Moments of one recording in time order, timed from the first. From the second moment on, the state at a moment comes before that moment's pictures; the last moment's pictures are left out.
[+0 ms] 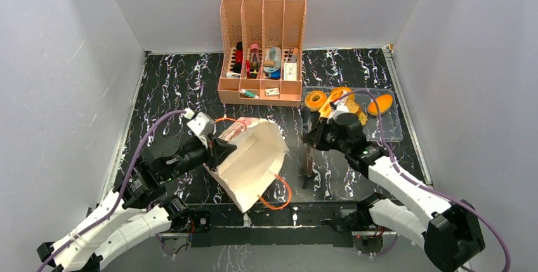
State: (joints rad) left arm -0.83 0.54 0.77 -0.50 0.13 -0.23; right arm 0.44 0.92 0.51 -0.12 -0.20 0.63
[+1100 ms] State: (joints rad) left arm -0.83 0.34 0.50 0.04 -0.64 -0.67; right arm 0.90 1.82 1.07 -0.13 0.24 0.69
